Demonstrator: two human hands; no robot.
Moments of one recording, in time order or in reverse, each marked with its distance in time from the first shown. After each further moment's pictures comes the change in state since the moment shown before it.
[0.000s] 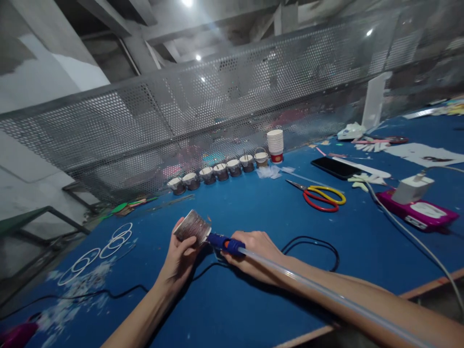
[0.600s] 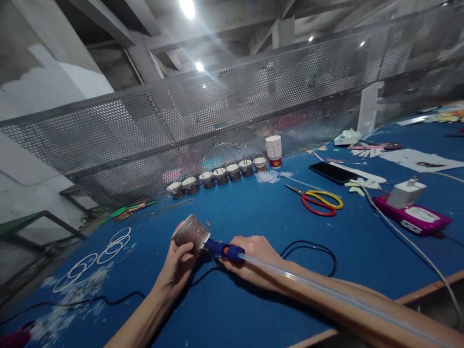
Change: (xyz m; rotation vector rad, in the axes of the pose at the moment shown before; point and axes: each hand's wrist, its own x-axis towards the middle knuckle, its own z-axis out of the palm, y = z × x) left_hand -0.006 0.006 0.001 -0.079 -0.080 -0.031; right_hand 0.000 -0.003 -0.006 -0.010 -0.006 -0.020
